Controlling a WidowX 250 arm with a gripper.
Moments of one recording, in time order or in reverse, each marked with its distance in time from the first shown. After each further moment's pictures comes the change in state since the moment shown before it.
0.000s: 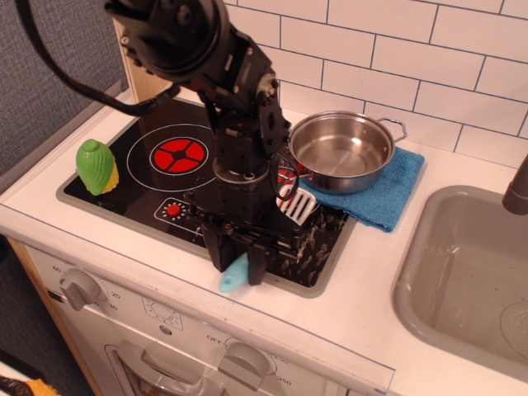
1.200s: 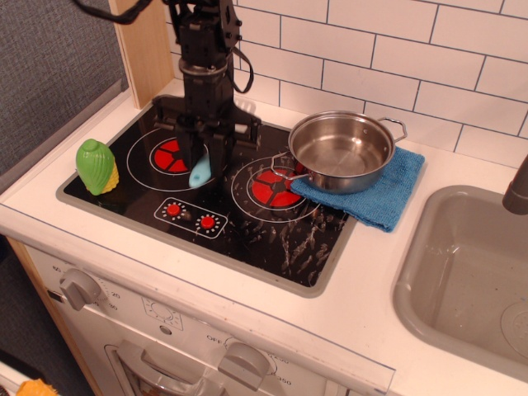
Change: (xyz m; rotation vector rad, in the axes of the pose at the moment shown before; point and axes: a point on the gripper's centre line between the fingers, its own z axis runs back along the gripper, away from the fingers) arm 0.092 0.086 0.030 0.051 -0.034 0.142
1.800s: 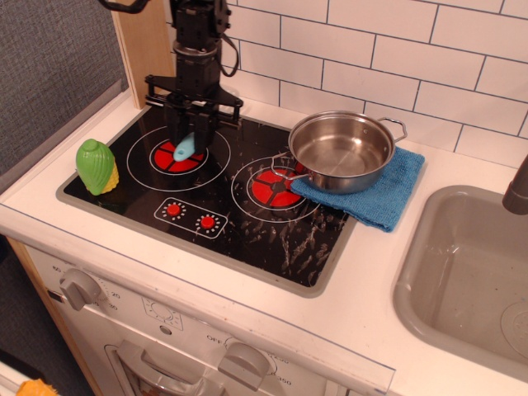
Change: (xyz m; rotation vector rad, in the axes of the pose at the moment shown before) arm 0.033 0.032 -0.010 0.066 0.027 -0.006
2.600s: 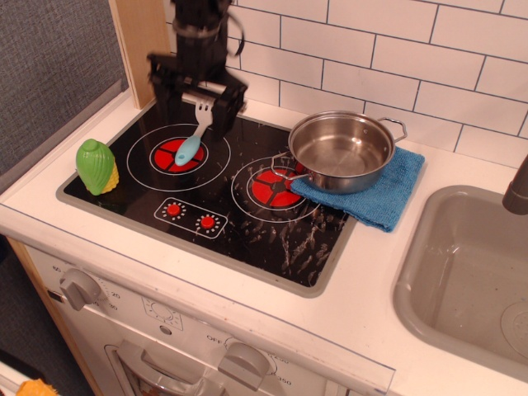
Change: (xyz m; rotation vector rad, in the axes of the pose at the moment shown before) arm -0.007 -0.017 0.048 0.012 -0.154 -0.094
